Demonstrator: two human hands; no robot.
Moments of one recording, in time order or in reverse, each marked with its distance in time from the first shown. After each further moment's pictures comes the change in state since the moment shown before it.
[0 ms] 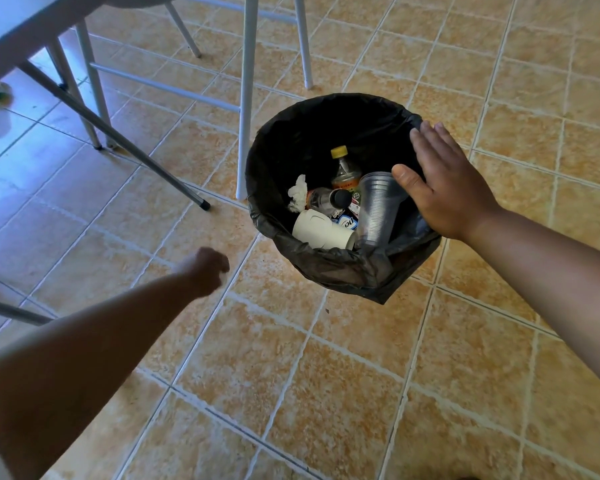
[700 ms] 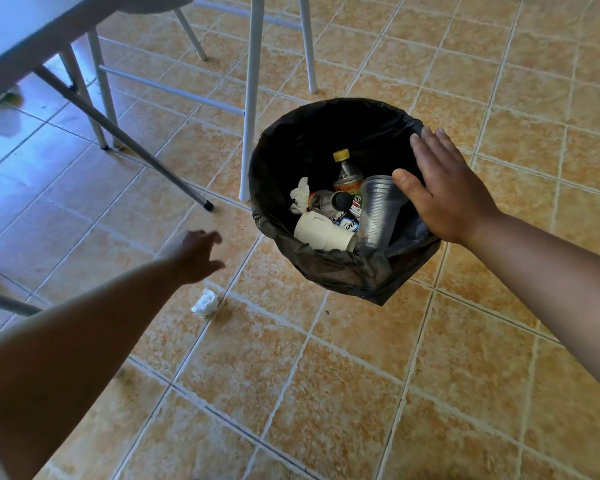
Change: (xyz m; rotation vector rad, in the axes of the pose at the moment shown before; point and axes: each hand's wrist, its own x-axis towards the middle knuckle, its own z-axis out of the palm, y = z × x) left_hand 0.005 -0.023 -0.020 -0.006 0.129 0.029; right_hand -0.001 -0.002 -0.003 -0.007 -0.018 0.004
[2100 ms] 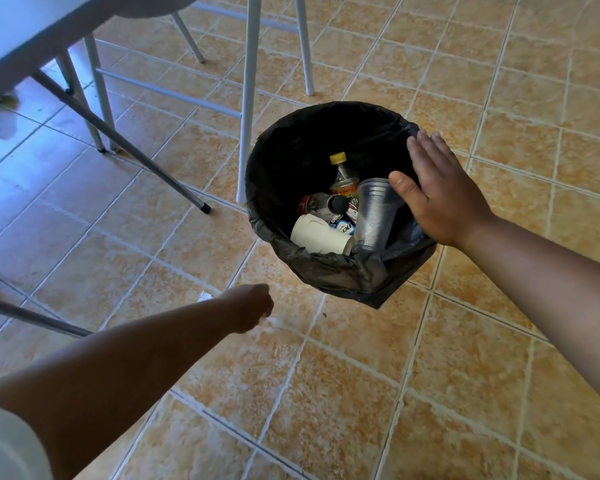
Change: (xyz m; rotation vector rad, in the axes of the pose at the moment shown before) left_hand -0.042 0.099 0.037 -0.051 -0.402 0.170; right_hand 0.000 -0.001 0.000 0.018 0.009 0.002
